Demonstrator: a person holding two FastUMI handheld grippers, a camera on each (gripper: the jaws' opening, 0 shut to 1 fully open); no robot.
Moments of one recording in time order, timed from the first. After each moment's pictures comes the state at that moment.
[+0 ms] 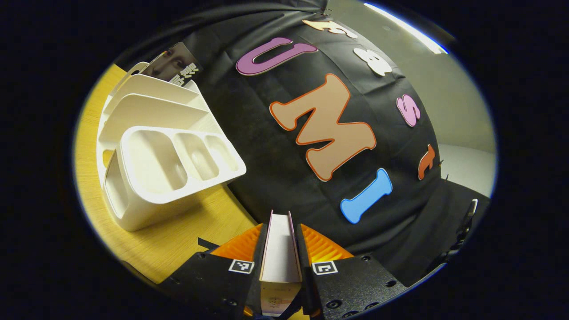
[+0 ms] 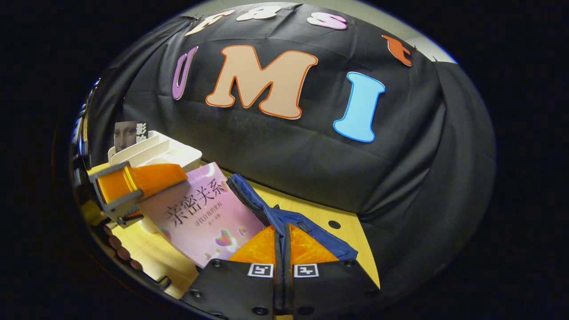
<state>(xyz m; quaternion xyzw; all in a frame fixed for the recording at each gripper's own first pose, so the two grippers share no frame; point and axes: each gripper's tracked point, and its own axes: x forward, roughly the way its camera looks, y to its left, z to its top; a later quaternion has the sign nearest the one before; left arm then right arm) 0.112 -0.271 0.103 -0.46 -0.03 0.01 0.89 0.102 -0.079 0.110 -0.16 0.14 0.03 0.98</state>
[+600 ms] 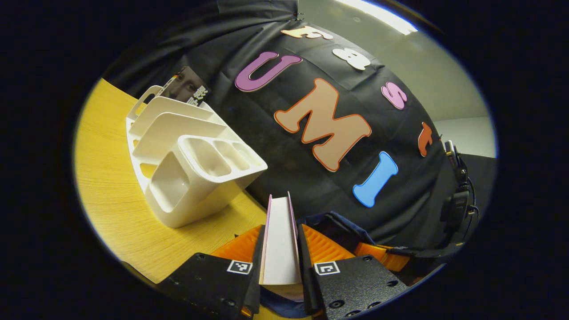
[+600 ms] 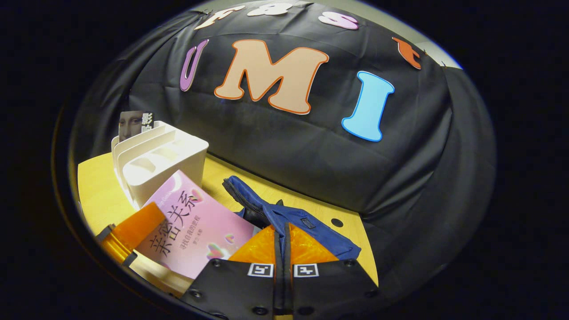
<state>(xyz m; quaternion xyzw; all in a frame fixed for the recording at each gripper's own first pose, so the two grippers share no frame) 0.040 -0.275 0.057 -0.39 -0.03 0.04 0.92 0.099 -0.072 0.097 -0.18 0.16 0.04 0.97</state>
